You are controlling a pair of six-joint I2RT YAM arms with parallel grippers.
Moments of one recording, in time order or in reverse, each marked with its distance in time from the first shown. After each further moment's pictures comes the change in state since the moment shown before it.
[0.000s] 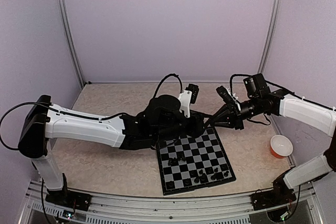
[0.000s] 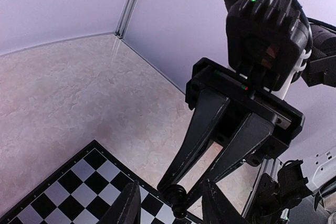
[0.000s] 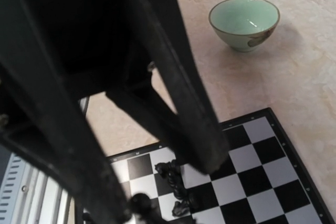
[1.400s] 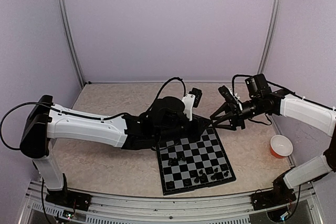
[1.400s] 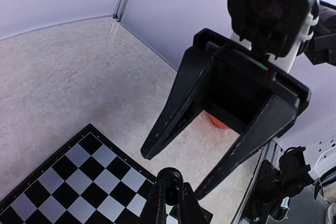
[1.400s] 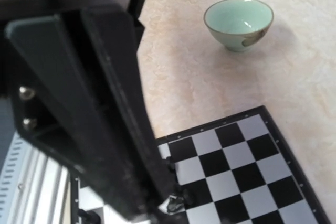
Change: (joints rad) left arm -0.003 0.018 0.024 -0.066 0.039 -0.024; right arm -0.023 0.000 -0.006 -0.006 -0.016 -0.020
